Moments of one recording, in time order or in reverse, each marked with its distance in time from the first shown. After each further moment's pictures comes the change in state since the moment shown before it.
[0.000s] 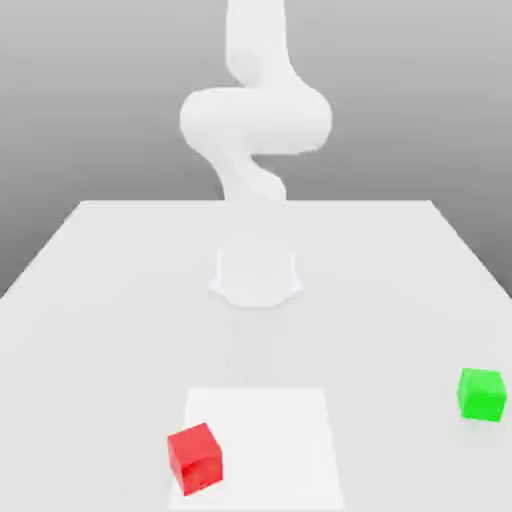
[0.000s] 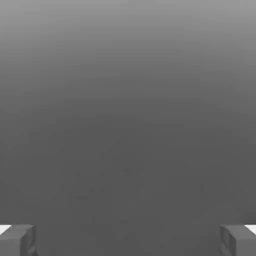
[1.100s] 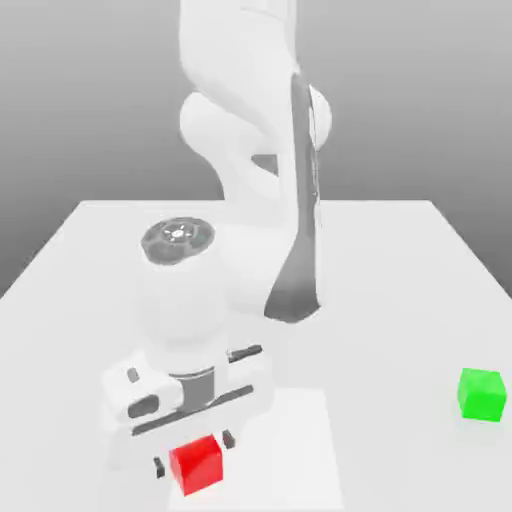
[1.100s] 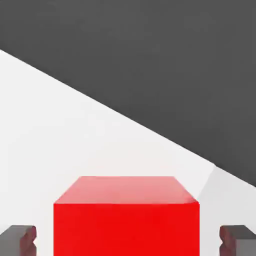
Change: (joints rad) arm 0.017 1.065 -0.127 -0.192 0.198 0.523 -0.749
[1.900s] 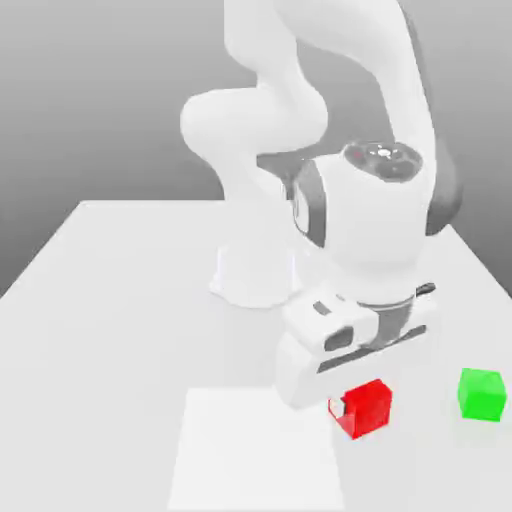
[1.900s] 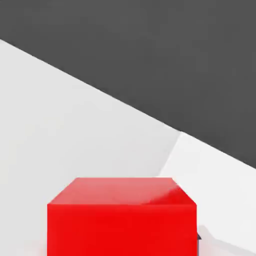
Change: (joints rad) arm 0.357 -0.240 0.135 -0.031 -0.159 -0.209 0.655
